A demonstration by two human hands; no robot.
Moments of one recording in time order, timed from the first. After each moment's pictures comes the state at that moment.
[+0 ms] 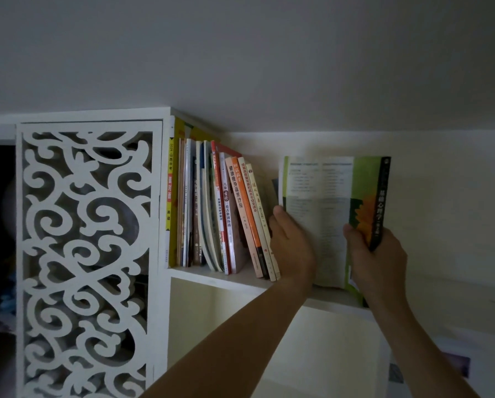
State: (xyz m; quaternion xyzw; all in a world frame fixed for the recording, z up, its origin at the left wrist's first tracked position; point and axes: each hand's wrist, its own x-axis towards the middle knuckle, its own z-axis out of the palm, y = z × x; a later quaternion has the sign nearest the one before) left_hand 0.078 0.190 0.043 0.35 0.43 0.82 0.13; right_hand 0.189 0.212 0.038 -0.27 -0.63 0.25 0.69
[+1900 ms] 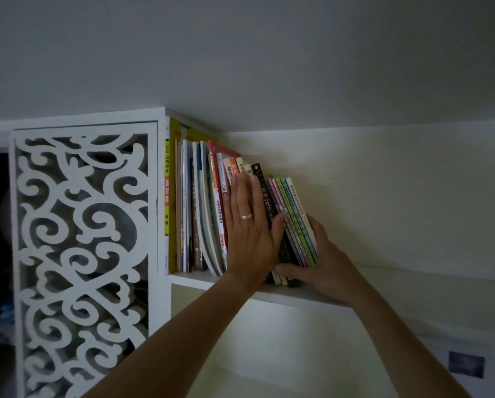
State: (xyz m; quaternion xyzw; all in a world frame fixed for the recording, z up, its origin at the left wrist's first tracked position) left_hand -0.025 0.177 0.036 0.48 0.57 0.46 -0.48; right_hand 0.136 0.239 0.023 -0.20 -0.86 0.26 0.39
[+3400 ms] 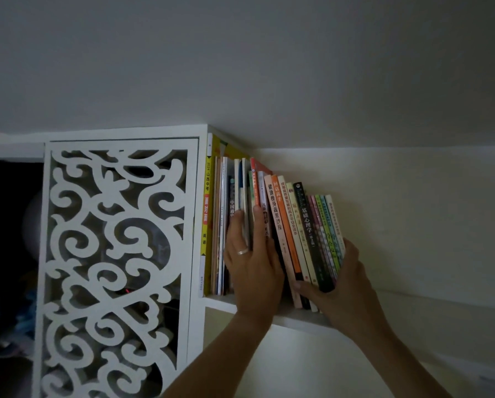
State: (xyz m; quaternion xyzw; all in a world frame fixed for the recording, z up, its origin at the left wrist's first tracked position) left_hand -0.070 0.151 0.009 0.39 0.58 0.57 -0.42; right_hand 0.082 0.210 0.010 -0.30 -0.79 0.18 0.50
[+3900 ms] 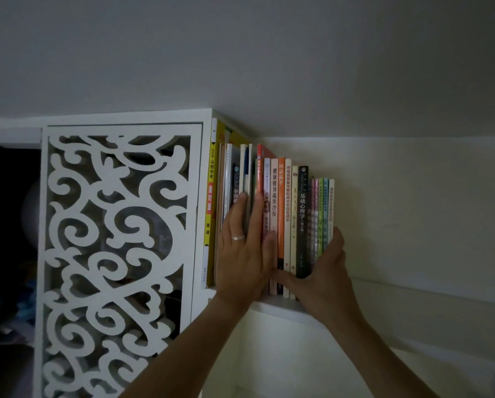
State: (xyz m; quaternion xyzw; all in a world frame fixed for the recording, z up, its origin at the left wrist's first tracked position) left_hand -0.106 0.130 0.015 0.46 0.58 0.48 -0.47; right_hand 0.037 0.195 0.008 -0.25 -0.77 0.23 0.54
